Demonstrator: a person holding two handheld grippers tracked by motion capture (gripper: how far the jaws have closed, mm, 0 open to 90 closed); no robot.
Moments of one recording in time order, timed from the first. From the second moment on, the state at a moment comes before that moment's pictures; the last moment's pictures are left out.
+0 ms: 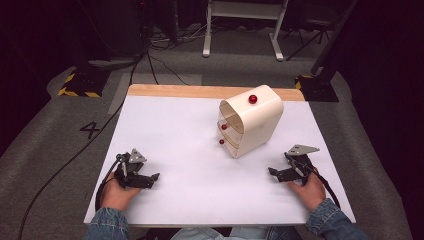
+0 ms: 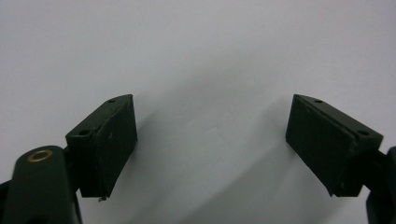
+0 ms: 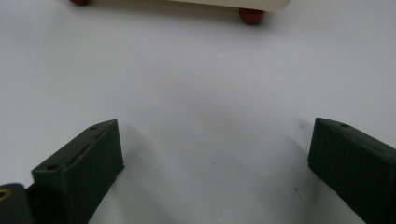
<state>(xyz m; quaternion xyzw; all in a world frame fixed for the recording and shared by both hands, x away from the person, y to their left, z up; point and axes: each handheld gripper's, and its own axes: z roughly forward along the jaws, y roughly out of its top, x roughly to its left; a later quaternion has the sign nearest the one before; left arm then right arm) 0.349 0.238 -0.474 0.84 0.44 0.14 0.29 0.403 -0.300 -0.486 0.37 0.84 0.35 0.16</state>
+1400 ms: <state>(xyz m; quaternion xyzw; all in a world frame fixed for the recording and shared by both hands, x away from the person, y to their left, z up) 0.371 0.171 -0.400 0.77 0.31 0.15 0.53 0.402 -0.300 -0.486 0.37 0.84 0.35 0.17</state>
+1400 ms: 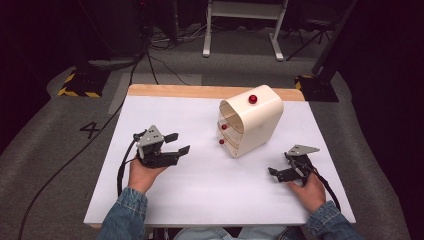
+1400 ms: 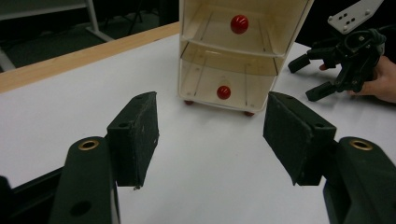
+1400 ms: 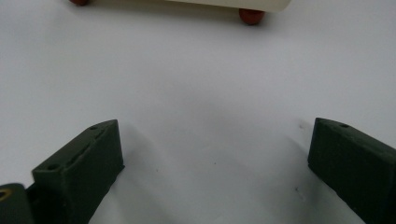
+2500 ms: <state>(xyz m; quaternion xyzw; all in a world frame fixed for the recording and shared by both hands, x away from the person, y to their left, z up) 0.436 0.084 -0.453 0.79 0.26 0.11 0.55 0.403 -0.300 -0.486 0.37 0.84 0.35 0.16</state>
